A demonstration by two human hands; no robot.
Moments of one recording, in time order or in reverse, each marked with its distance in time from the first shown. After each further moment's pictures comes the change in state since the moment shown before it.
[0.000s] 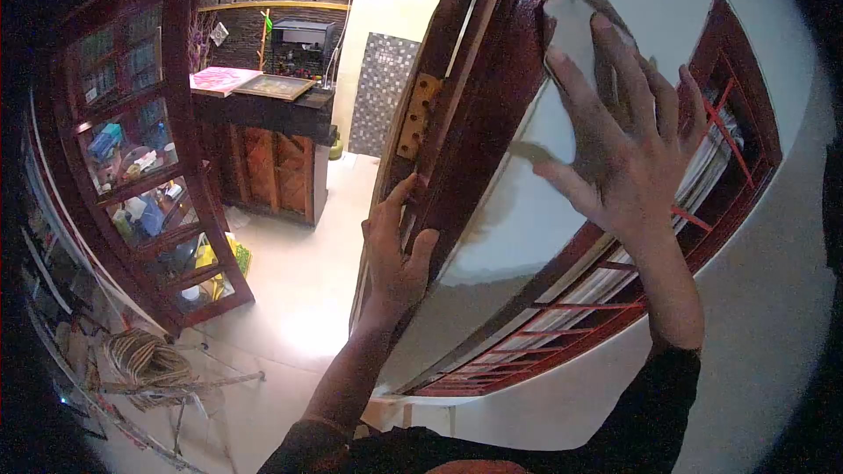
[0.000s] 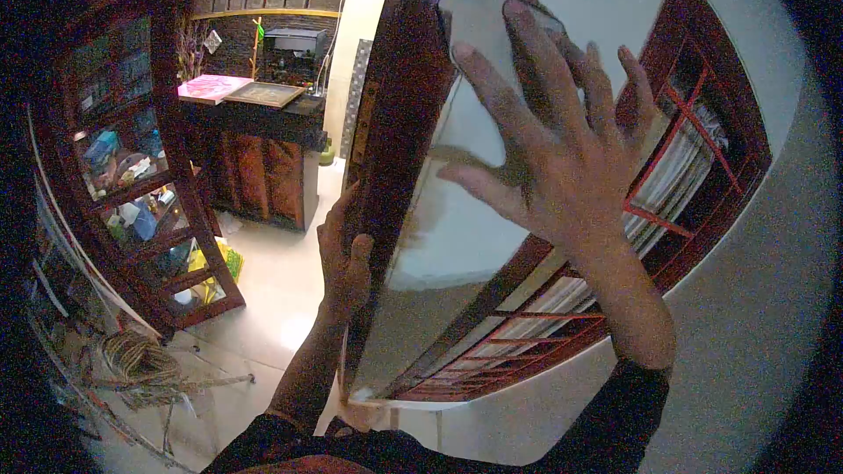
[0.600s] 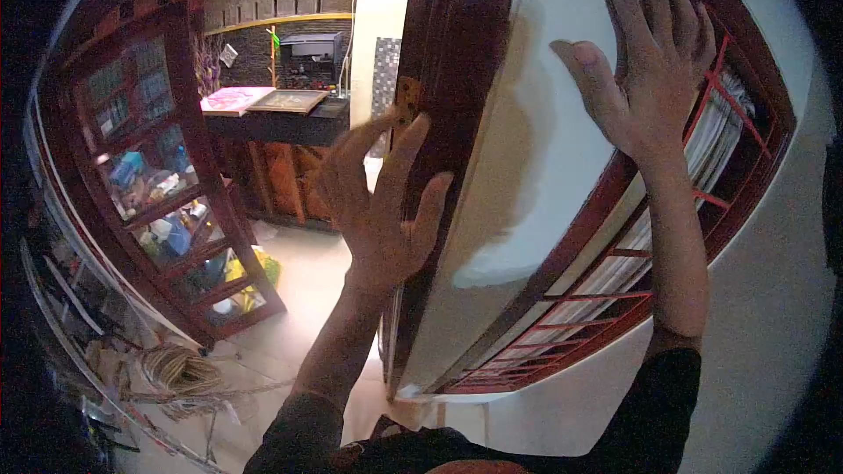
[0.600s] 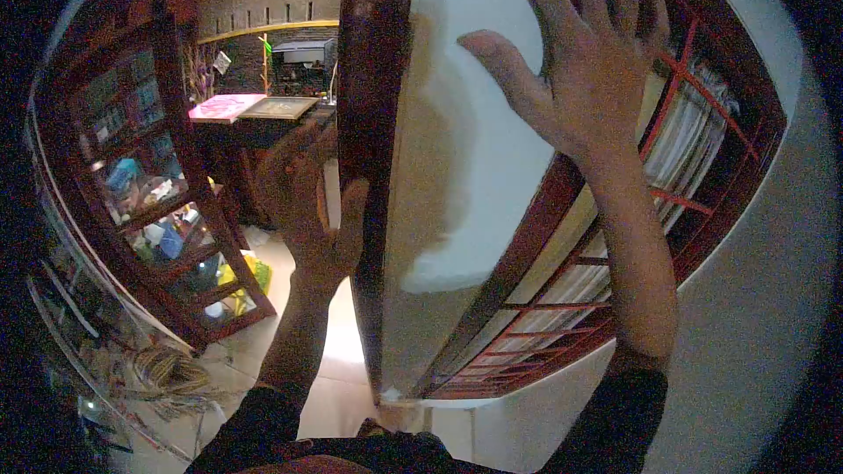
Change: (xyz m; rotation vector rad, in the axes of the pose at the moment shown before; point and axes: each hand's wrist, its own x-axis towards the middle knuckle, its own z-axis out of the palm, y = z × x) left_hand 0.065 0.068 -0.017 0.514 0.246 0.615; right_hand 0.023 0.040 0.020 -0.034 0.110 0.260
